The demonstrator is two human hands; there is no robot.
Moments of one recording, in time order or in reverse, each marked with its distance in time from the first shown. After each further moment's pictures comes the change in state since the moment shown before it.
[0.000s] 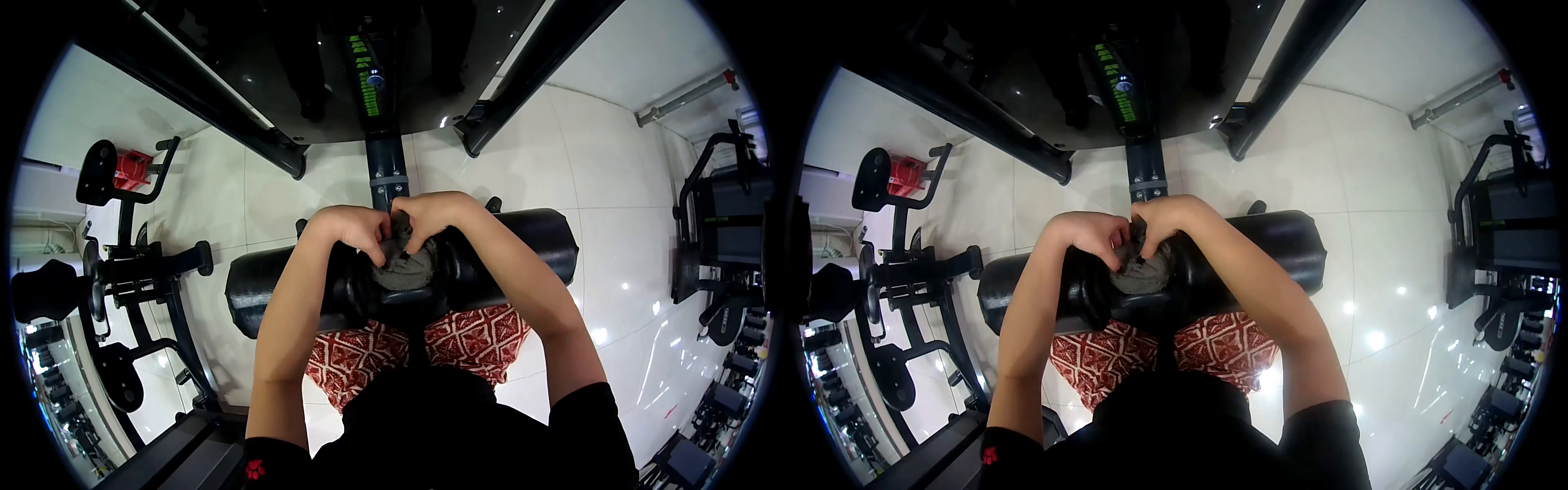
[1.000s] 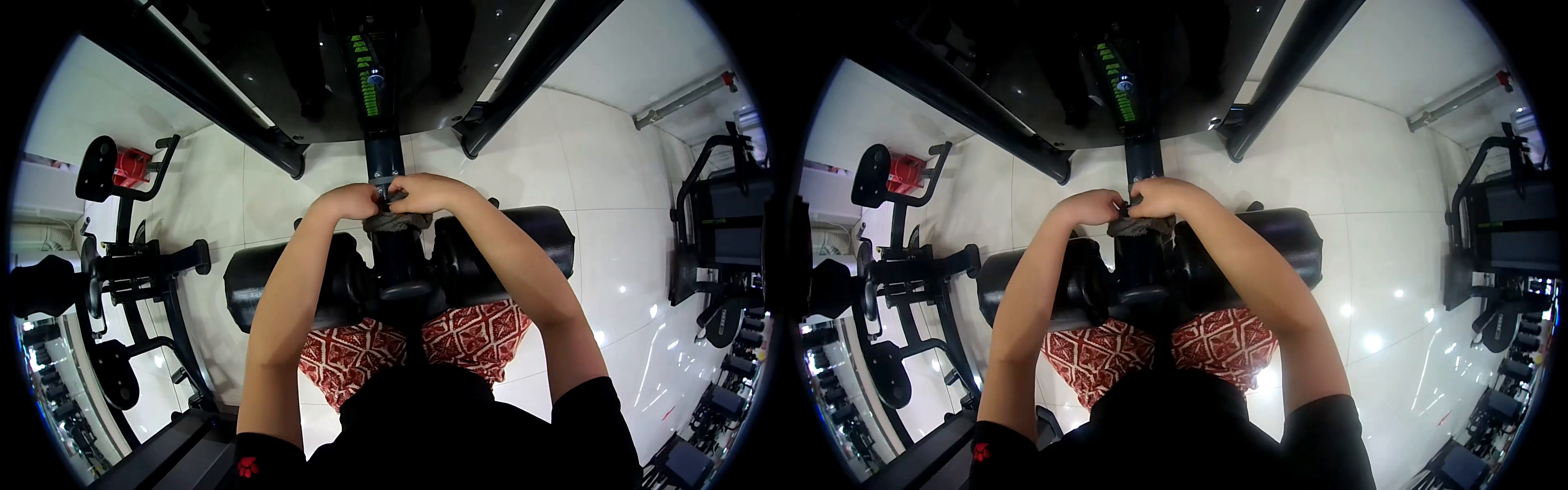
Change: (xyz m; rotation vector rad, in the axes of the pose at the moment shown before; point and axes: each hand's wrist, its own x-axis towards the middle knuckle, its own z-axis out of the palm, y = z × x) left_hand 0.044 -0.037 -0.009 0.060 0.252 -0.129; right_hand 0.028 0.022 0.000 0.011 0.288 0.016
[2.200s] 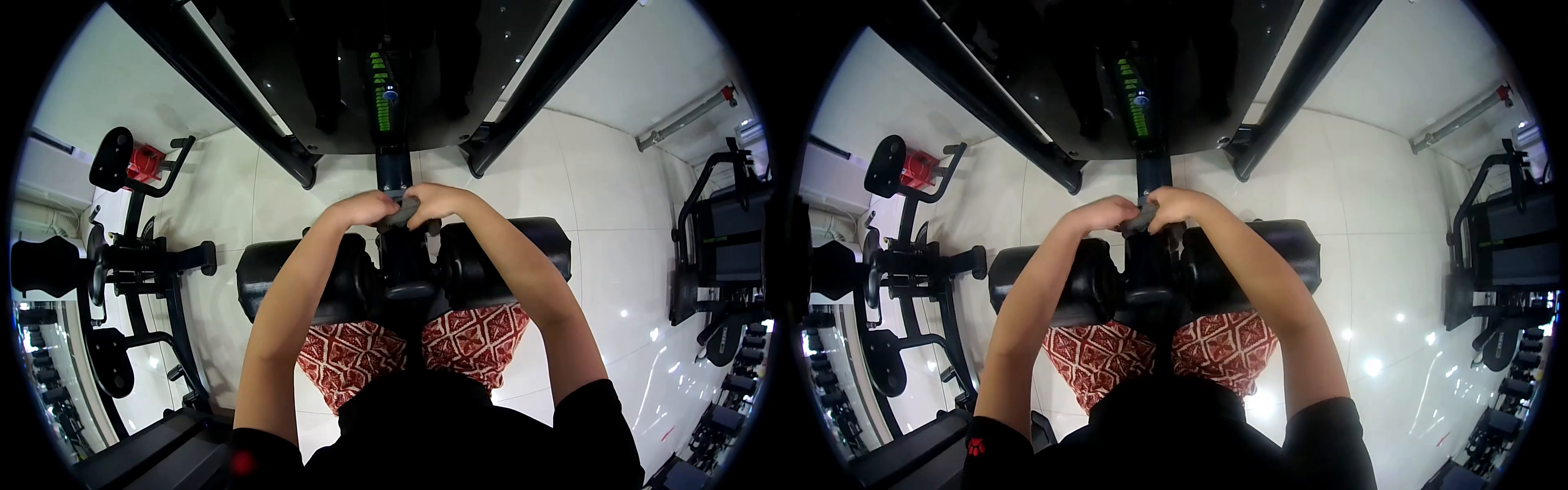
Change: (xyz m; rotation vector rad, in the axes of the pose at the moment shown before) left_hand -0.011 -0.001 0.011 -0.571 -0.053 0.071; right_hand -0.012 -0.008 -0.012 0.146 -0.067 0.014
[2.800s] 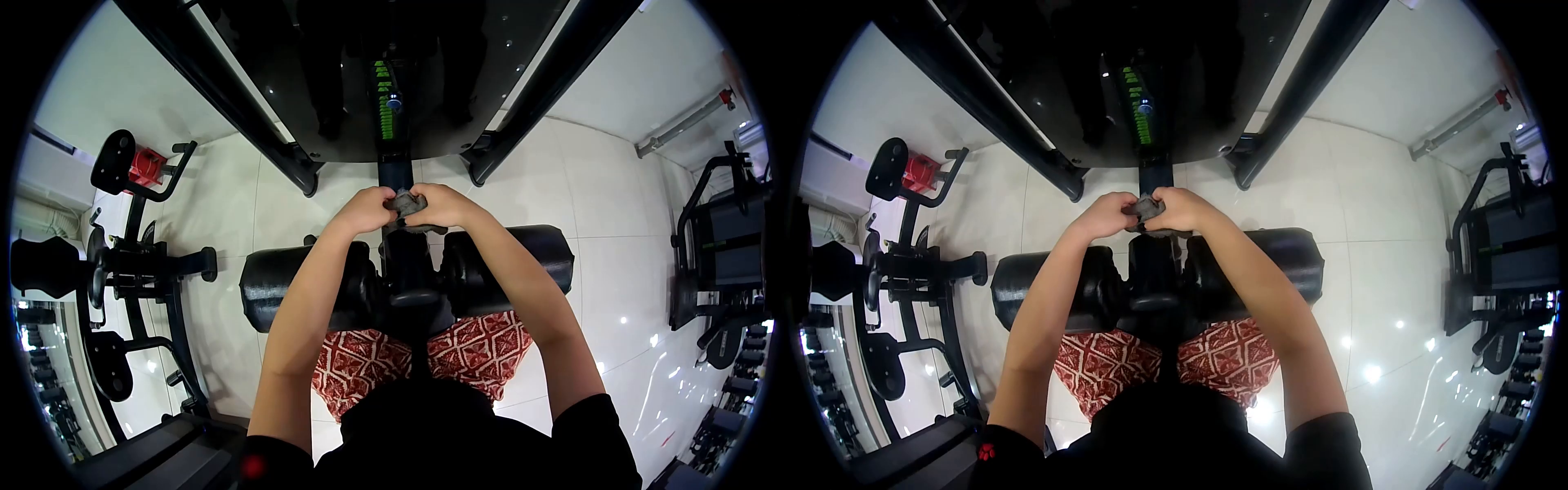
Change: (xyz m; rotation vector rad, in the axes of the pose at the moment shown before) left_hand -0.019 0.016 0.002 0.286 0.372 0.178; right_hand -0.011 -0.006 0.003 -0.058 0.275 -0.055
